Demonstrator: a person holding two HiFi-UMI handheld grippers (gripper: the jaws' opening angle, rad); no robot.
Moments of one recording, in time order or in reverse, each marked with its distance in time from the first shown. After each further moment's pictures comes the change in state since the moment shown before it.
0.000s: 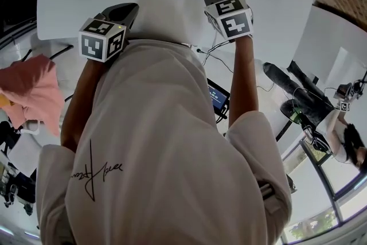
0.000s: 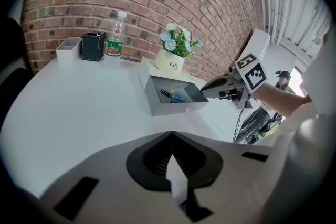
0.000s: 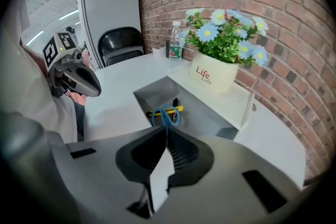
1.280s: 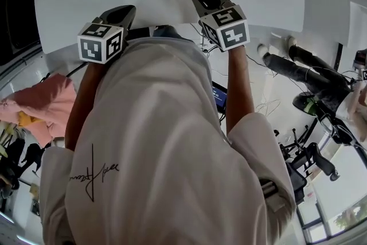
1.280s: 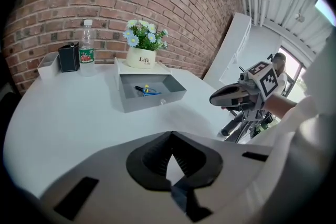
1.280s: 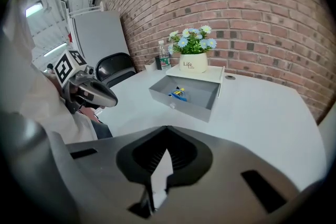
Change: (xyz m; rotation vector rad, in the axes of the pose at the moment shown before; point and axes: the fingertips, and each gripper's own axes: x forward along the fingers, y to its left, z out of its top) left arm 0.008 -0.051 0.015 0.147 0.045 -0.017; right arm -0.064 0.026 -0.051 0.286 -0.191 -0.002
